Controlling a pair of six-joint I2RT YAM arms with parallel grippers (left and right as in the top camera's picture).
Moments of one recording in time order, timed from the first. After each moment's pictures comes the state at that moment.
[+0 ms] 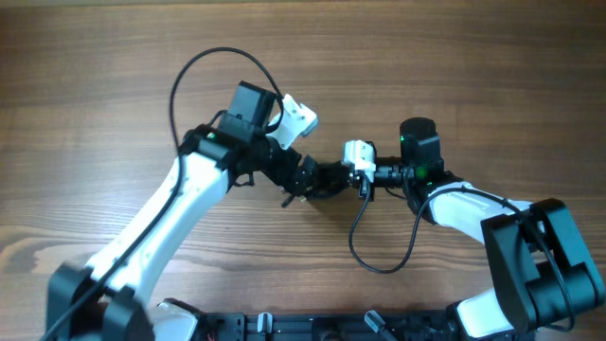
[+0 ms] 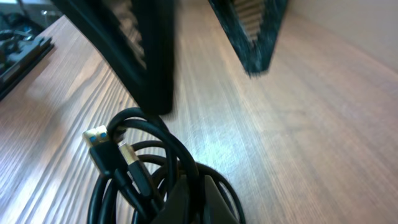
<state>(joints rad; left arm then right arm) -0.44 1.50 1.13 -0.70 0.35 0.22 0.30 1.68 0.60 0.50 -1.05 -0.61</state>
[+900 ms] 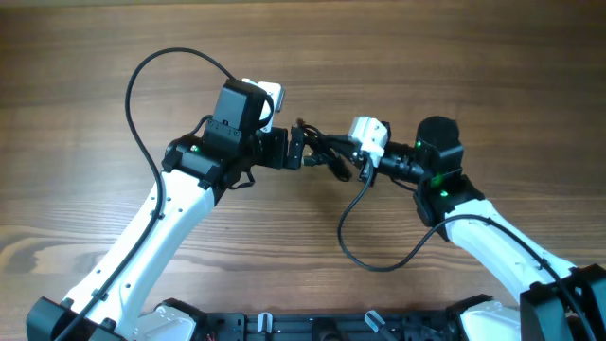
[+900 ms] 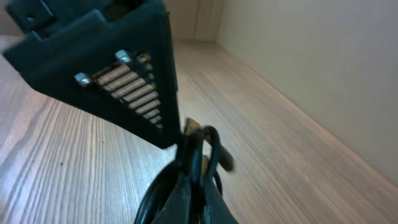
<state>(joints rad) -0.44 1.40 1.13 -0.66 0.11 -0.25 0.33 1.40 0.60 0.54 -0.80 -0.38</state>
